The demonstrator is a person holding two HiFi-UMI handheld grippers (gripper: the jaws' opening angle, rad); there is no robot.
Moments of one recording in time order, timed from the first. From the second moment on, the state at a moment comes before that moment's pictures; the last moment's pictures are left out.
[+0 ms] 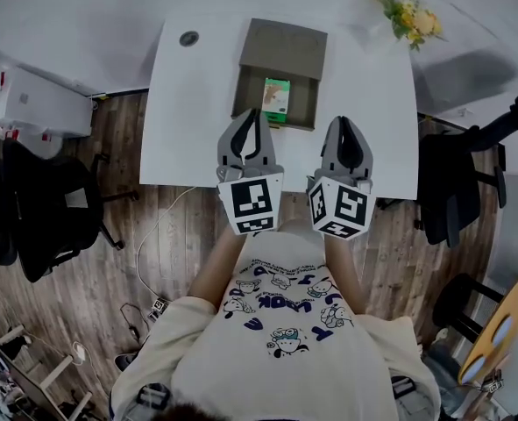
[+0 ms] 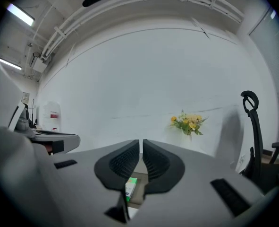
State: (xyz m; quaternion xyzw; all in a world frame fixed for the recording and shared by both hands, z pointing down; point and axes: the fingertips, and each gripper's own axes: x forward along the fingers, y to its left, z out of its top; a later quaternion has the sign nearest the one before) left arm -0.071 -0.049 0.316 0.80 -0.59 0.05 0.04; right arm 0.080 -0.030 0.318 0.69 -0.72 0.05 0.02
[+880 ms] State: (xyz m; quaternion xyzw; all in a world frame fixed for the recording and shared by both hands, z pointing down) left arm -0.074 -0.109 0.369 0.78 -0.61 0.11 0.12; right arm 0.080 -0.092 0.357 0.68 -0.73 0.10 0.06
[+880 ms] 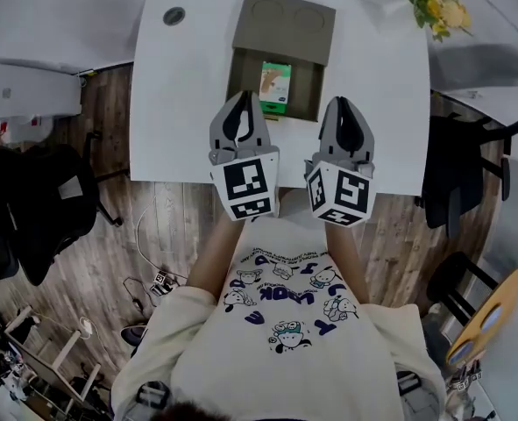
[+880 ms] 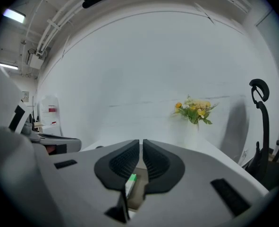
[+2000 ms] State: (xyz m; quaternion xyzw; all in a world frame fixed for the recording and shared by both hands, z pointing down) left arm -0.039 -0.155 0.457 0.75 -0.59 0.21 0.22; right arm 0.103 -0.149 0.433 0.64 -0.74 0.18 0.11
